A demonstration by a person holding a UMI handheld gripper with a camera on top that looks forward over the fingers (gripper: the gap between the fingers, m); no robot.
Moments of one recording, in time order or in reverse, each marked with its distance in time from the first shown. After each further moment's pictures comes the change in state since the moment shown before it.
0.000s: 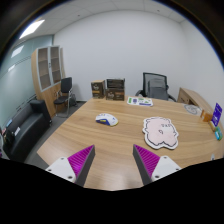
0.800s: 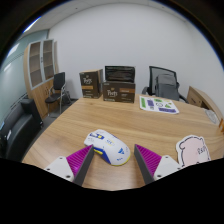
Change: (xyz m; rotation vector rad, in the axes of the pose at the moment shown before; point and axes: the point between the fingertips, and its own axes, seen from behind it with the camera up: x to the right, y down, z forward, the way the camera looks) arm -0.081 -0.056 0.333 -0.035 0.034 -0.001
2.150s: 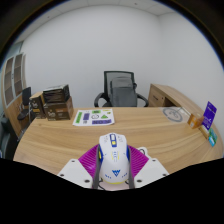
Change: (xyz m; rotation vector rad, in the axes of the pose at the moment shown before) arm 0.232 -0.047 -0.068 0.040 0.321 0.151
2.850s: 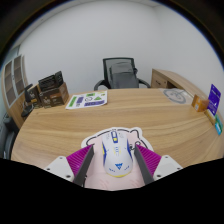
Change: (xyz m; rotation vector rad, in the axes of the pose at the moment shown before) arm 0.039 0.071 0.018 -0.116 -0.071 0.052
